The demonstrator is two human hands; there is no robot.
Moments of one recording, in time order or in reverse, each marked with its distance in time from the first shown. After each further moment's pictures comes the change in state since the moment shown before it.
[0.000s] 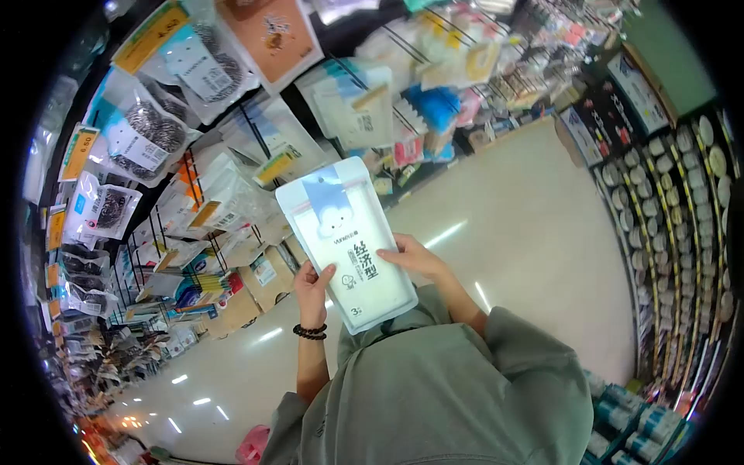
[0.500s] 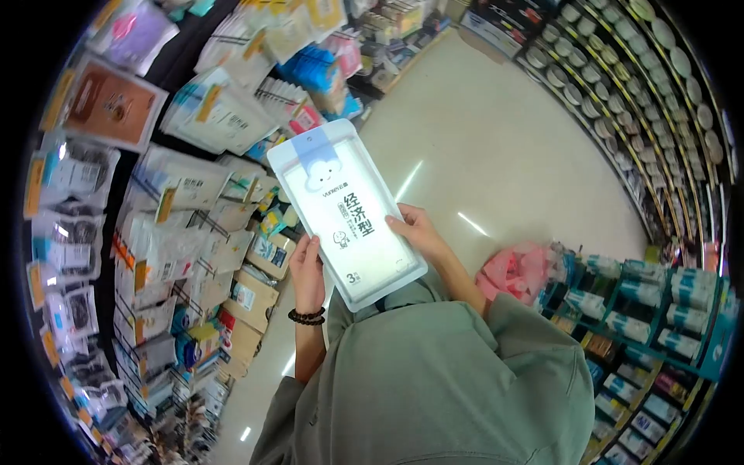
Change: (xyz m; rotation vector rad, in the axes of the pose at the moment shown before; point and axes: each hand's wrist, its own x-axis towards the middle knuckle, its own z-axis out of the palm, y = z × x) left_hand -0.049 -0.046 0.115 -0.066 -0.395 -0.267; right_hand -0.188 0.050 -0.042 0.232 0.641 -0.147
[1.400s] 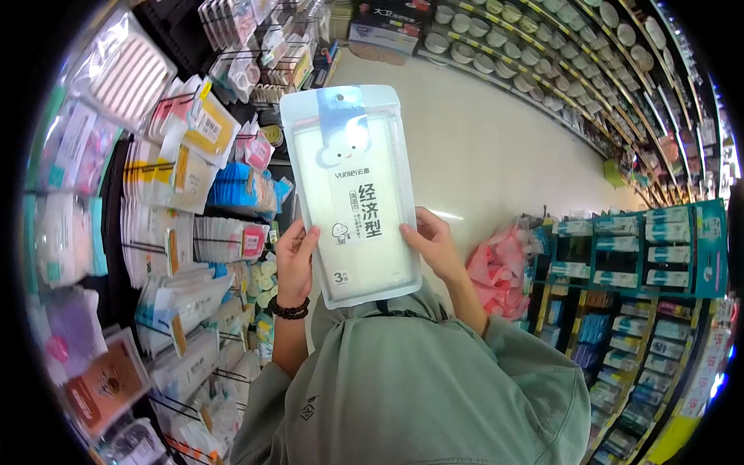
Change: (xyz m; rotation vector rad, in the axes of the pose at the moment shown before) left_hand 0.294 0.109 0.218 0.043 -0.680 -0.083; right_hand 0.111 -0.189 -0.096 0.016 0.555 -0.252
